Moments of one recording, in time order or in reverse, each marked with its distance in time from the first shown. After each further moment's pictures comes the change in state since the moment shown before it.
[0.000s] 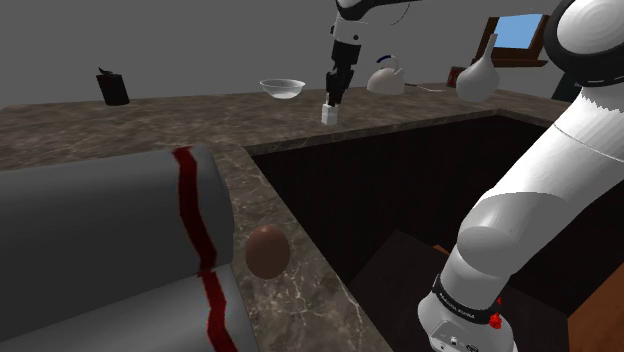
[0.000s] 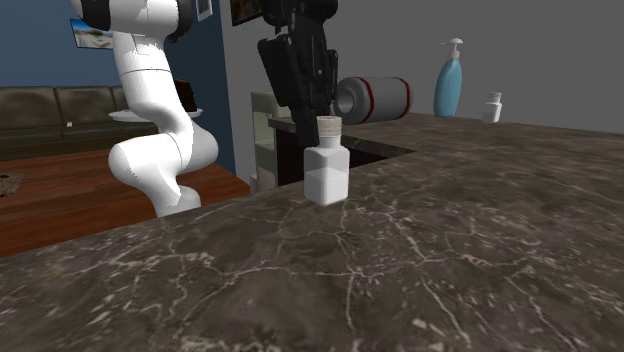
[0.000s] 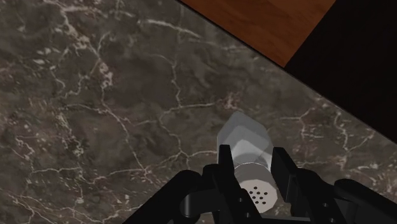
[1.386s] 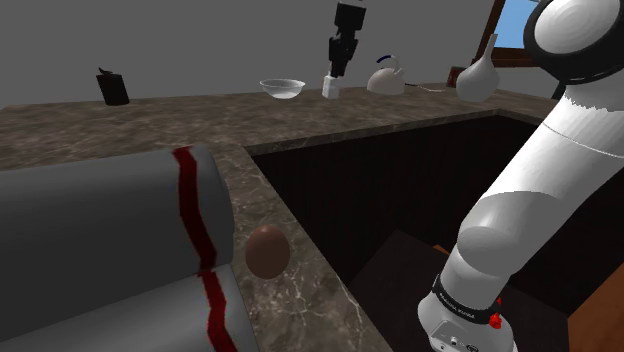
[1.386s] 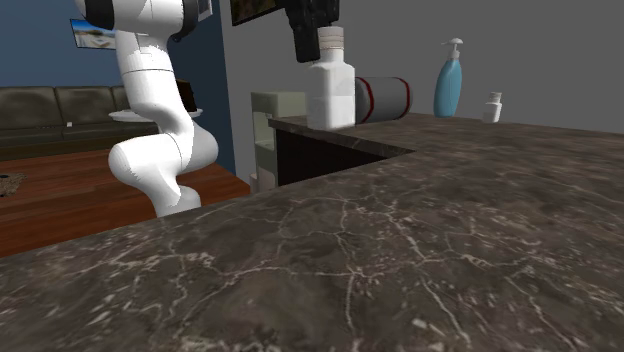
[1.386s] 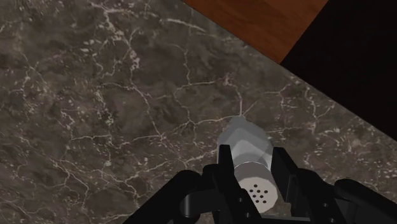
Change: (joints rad) arm 0.002 0.064 -0.003 0.285 0.009 -0.221 0.000
